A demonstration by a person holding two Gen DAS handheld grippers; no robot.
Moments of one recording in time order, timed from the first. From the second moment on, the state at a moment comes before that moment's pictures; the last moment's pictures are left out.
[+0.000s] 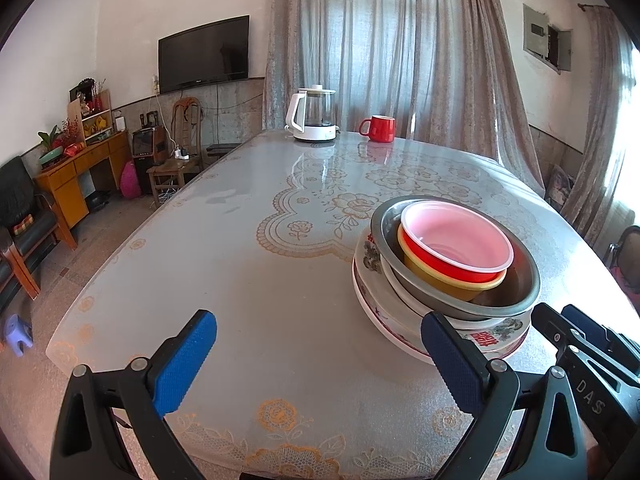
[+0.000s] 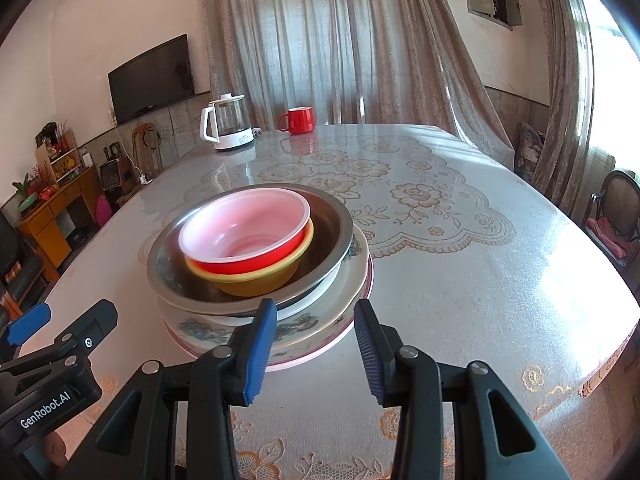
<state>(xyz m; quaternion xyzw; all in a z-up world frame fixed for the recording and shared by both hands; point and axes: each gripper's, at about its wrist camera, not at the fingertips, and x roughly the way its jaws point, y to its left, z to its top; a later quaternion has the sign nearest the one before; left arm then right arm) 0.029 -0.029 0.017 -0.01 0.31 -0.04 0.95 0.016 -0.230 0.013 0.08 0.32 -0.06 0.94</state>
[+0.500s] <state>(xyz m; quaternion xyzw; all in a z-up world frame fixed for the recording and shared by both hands) 0.025 -0.028 0.022 -0.02 0.30 -0.04 0.95 0.015 -0.227 0.015 0.07 0.32 -0.06 0.94</state>
